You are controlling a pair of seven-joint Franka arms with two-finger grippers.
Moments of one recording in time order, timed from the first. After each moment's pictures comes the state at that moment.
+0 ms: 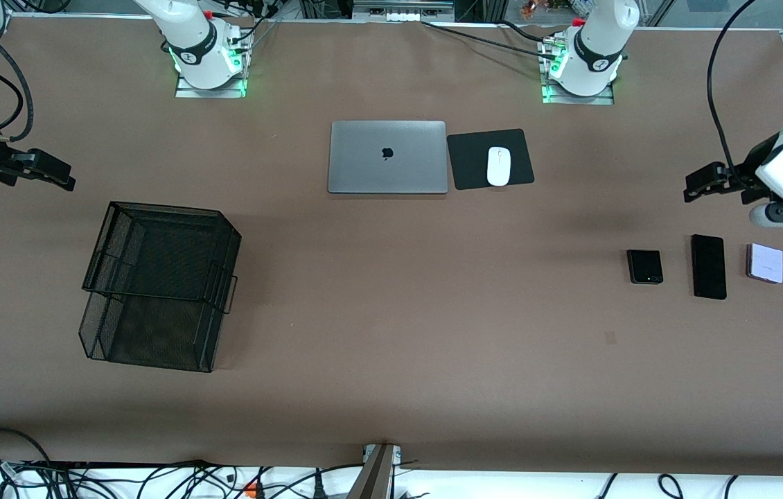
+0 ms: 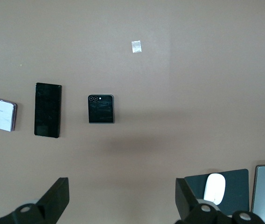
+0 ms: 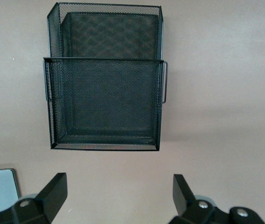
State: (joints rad) left arm -0.01 0.09 0.02 -1.63 0.00 1.62 0.01; right arm -0.06 0.04 0.04 -1.65 -0.03 1.63 0.05
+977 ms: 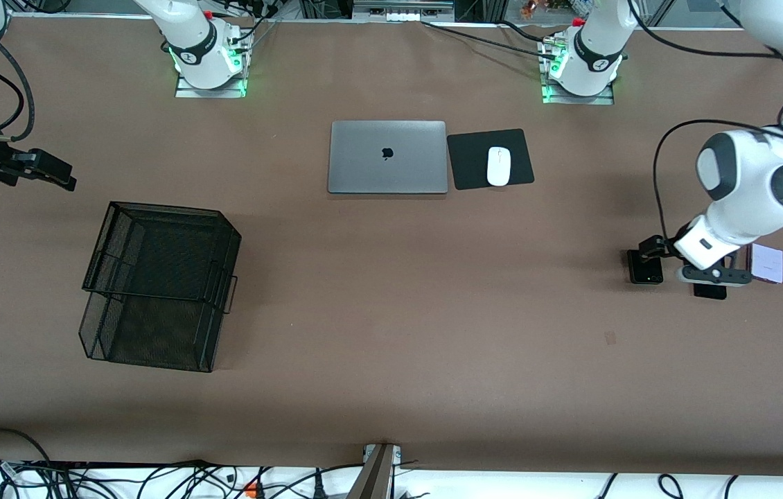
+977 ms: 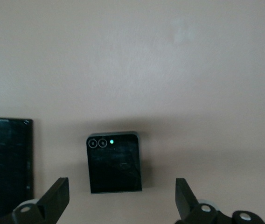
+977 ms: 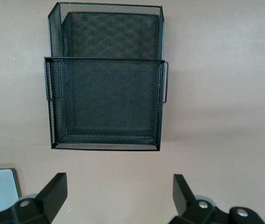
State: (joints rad) left arm 0.11 0.33 0.03 -2.12 0.01 2.44 0.19; right arm -0.06 0.04 0.04 -1.65 -0.03 1.63 0.05
